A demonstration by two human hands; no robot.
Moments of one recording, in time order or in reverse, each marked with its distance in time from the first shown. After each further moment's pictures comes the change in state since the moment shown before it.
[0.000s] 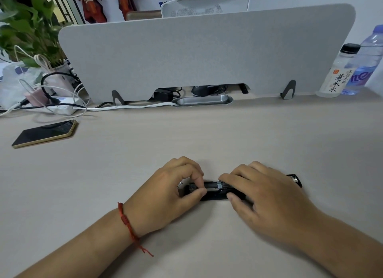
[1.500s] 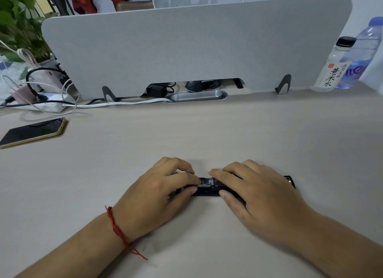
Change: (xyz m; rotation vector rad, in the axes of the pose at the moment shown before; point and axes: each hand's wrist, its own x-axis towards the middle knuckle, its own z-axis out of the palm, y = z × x) left_hand -0.004 -0.009 0.002 0.240 0.059 0.188; right_hand 0.001 -0.003 -0.002 -0.016 0.004 -0.019
